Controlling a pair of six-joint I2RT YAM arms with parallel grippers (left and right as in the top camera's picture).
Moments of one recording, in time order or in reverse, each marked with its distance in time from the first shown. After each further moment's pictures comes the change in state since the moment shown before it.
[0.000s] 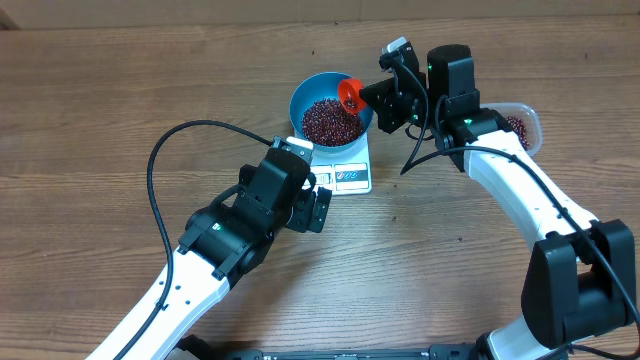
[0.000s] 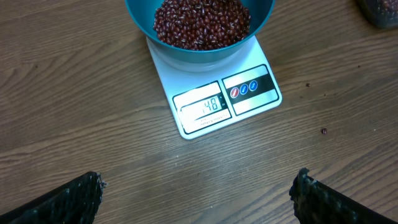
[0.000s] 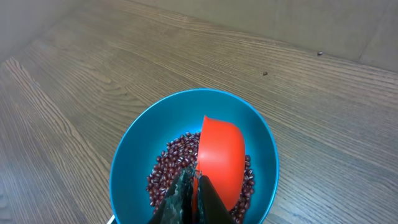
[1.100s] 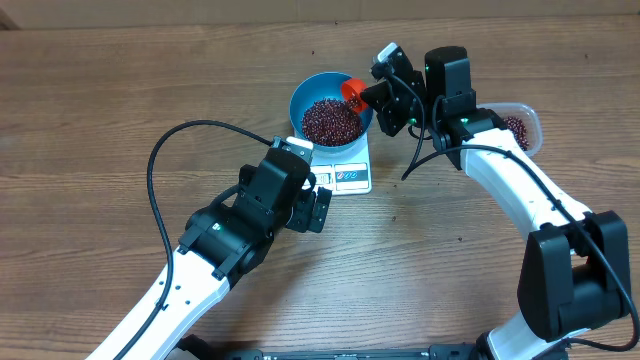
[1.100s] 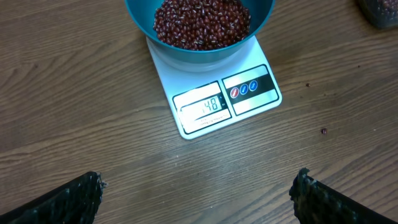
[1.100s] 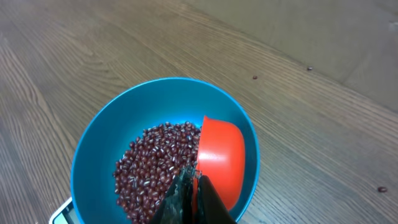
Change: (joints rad) left arm 0.000 0.000 0.000 0.000 0.000 0.000; right arm -0.002 0.033 0.000 0.008 0.023 -0.235
